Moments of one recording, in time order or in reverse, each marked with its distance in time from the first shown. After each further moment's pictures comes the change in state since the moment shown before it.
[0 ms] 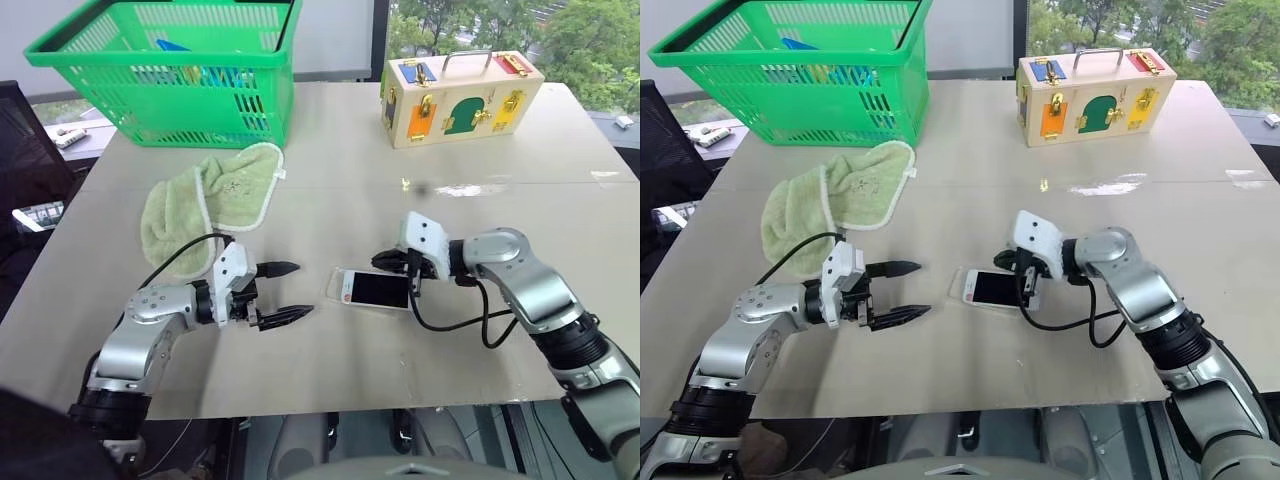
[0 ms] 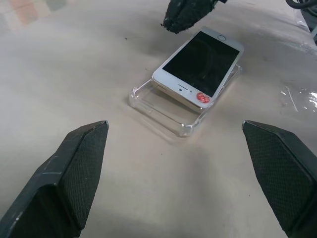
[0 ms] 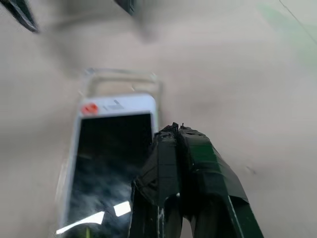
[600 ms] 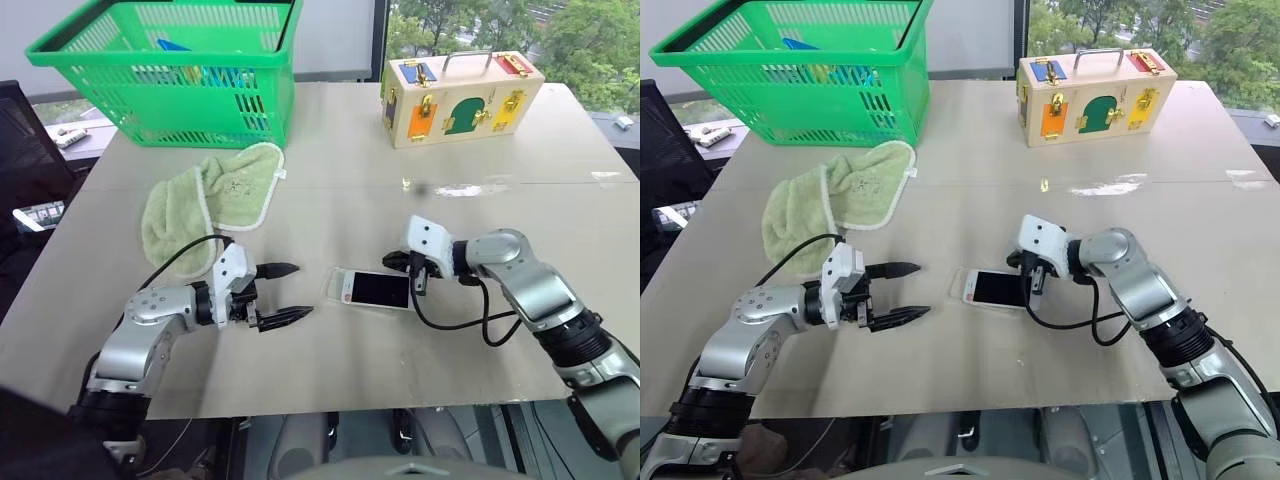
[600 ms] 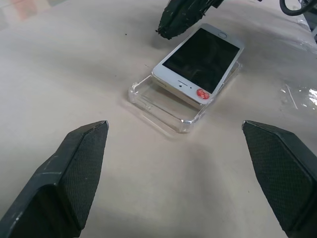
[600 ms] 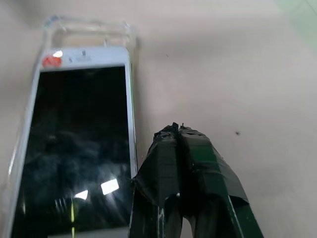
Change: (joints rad) left arm 0.005 0.001 0.000 0.000 0.000 0.000 0.000; right arm -0.004 -0.092 0.015 0.074 -0.066 -0.048 0.022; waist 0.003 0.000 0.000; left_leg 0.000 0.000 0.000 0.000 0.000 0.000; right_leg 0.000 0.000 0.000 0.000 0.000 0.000
